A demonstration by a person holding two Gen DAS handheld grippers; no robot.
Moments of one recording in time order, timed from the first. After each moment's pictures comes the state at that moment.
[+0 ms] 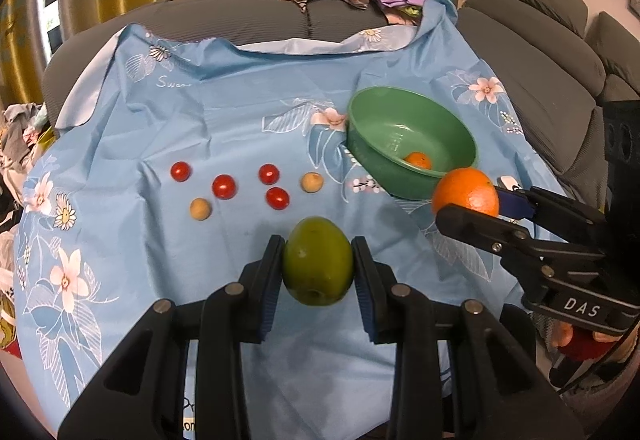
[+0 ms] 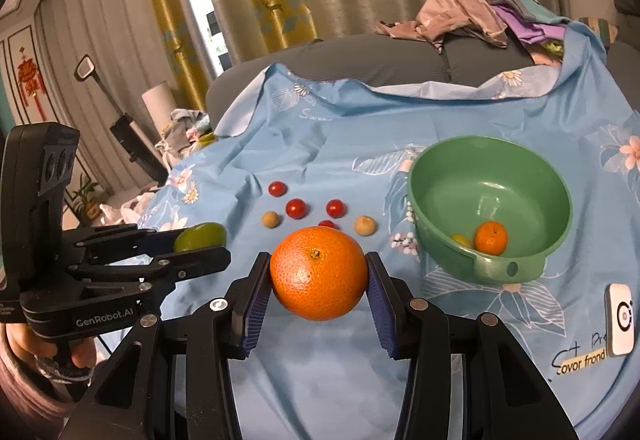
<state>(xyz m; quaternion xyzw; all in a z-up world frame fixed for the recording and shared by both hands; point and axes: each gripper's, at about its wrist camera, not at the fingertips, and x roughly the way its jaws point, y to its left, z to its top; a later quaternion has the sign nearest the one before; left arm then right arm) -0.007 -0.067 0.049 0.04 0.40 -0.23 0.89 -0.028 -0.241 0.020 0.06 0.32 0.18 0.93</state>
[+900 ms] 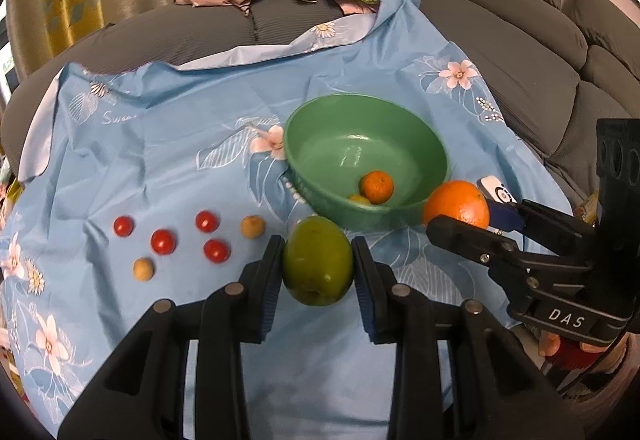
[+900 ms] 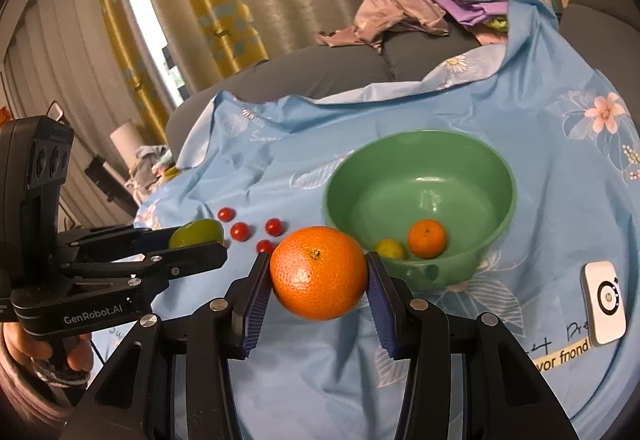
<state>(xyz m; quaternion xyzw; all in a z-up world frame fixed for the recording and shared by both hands) 0.031 -0.145 0.055 0.09 0.40 -0.28 0.87 -0.011 -0.312 0.009 0.12 0.31 0.13 0.94</state>
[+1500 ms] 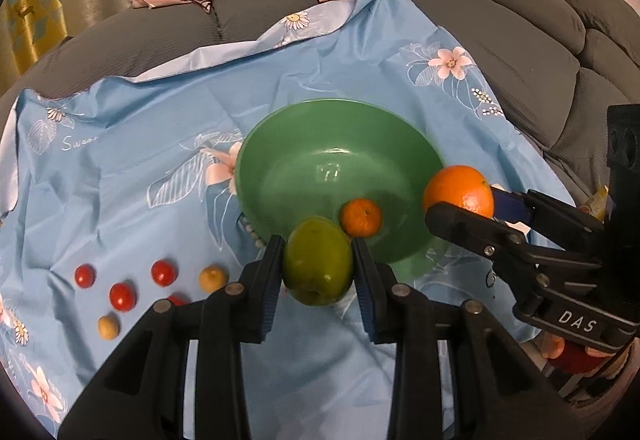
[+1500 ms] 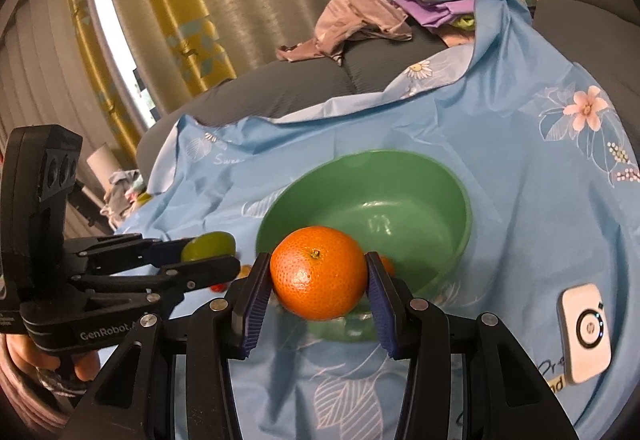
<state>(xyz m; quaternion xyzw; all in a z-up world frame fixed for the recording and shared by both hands) 0.080 -0.203 0.039 0.11 0.41 -0.31 0.85 0.027 -0.352 0.006 0.13 0.30 0.09 0.94</state>
